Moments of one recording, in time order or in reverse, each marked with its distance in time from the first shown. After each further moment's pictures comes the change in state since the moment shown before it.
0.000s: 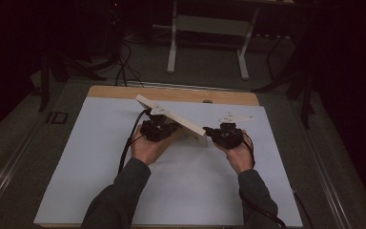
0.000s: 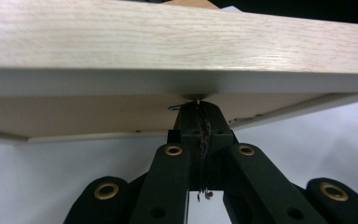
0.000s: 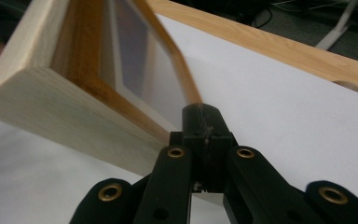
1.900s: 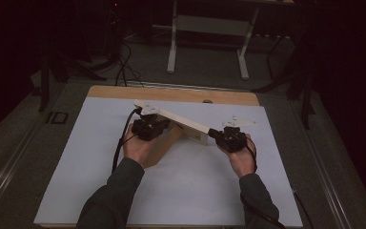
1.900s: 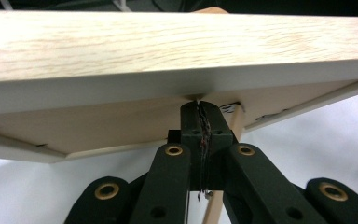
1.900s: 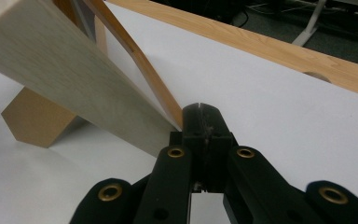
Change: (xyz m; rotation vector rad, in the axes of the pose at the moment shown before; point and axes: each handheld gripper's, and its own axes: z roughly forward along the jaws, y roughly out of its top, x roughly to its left) left arm 0.014 -0.006 -0.017 -0.048 0.058 0.007; right arm -0.002 -0.014 -0.006 -0.017 -0.090 0.009
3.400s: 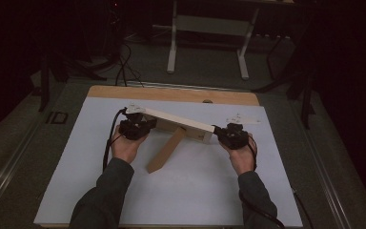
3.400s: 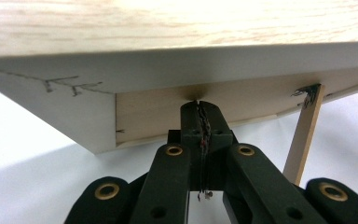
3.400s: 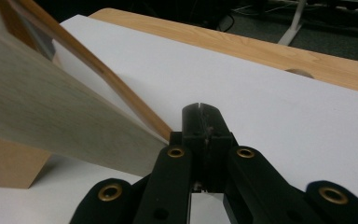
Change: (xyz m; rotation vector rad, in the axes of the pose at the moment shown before) left arm 0.034 -0.015 -0.014 0.014 0.046 -0.079; right arm -0.012 -0.001 0.004 -0.032 -0.037 0.082
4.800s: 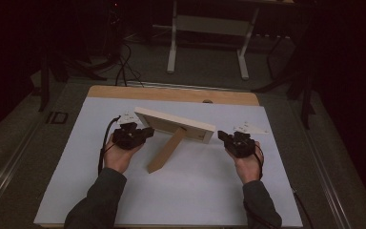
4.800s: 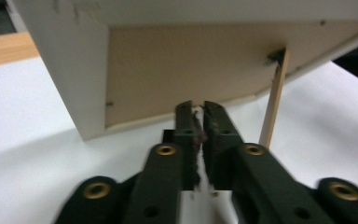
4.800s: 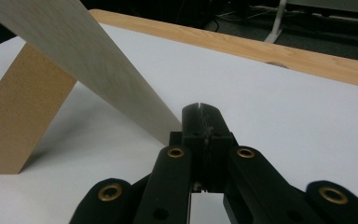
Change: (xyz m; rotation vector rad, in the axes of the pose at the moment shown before) left arm 0.000 -0.023 -0.020 -0.033 -0.060 0.022; right arm 0.000 -0.020 -0.021 -0.029 -0.063 -0.001
